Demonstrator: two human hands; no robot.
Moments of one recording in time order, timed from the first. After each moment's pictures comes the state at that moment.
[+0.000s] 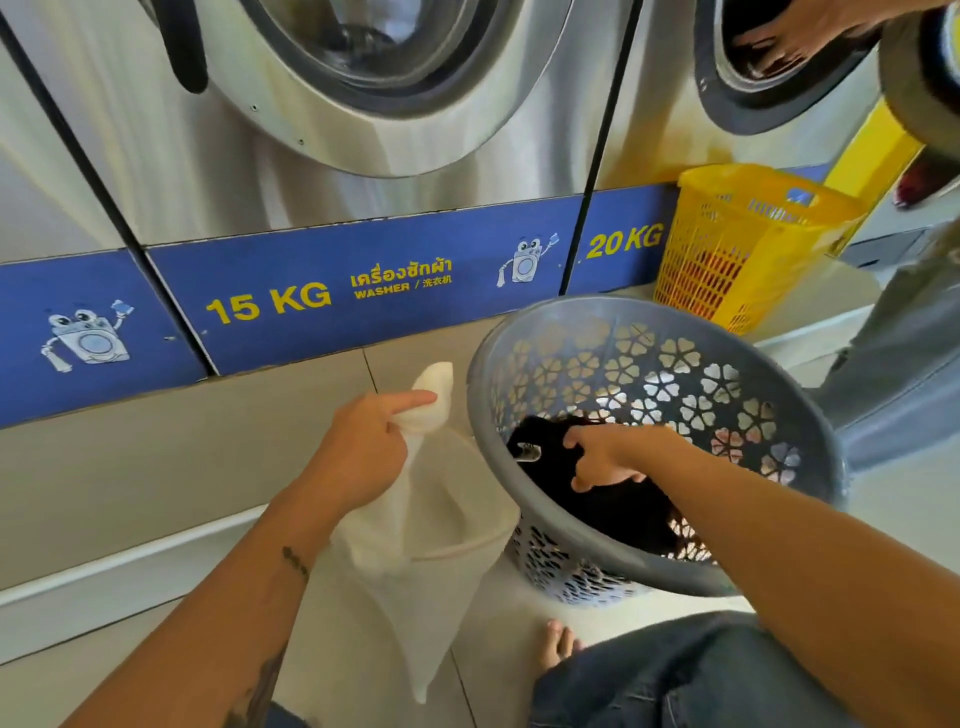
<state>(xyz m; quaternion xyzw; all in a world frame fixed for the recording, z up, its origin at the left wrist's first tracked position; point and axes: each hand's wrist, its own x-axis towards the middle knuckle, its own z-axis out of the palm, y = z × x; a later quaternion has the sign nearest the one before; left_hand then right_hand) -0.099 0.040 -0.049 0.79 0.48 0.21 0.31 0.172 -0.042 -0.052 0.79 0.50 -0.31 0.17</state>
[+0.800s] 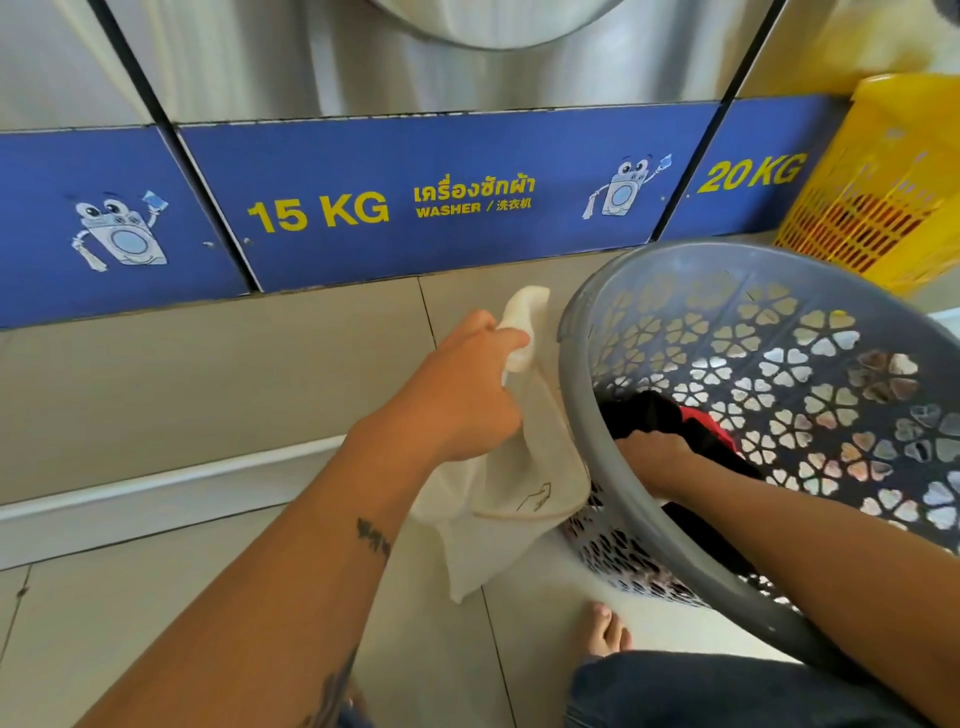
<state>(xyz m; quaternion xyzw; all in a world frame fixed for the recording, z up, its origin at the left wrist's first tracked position) -0.075 0.056 -0.037 0.82 0.46 0.10 0.33 0.151 -0.001 -0.147 0.71 0.60 -0.19 0.32</state>
